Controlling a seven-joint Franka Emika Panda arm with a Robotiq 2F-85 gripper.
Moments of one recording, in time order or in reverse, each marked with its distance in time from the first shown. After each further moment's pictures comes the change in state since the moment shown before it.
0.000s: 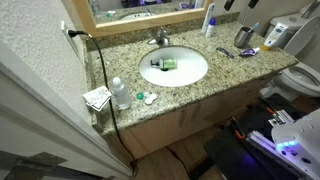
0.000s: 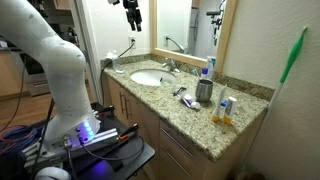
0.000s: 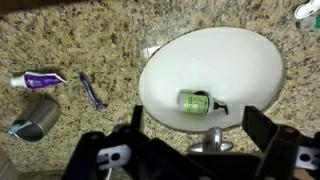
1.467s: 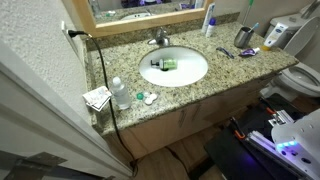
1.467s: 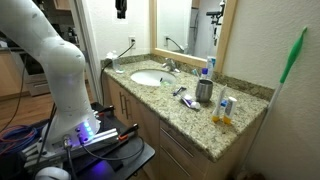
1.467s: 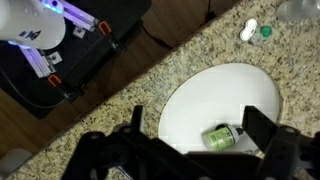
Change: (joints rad) arm -0.009 0.077 0.007 0.258 0.212 -0.384 0.527
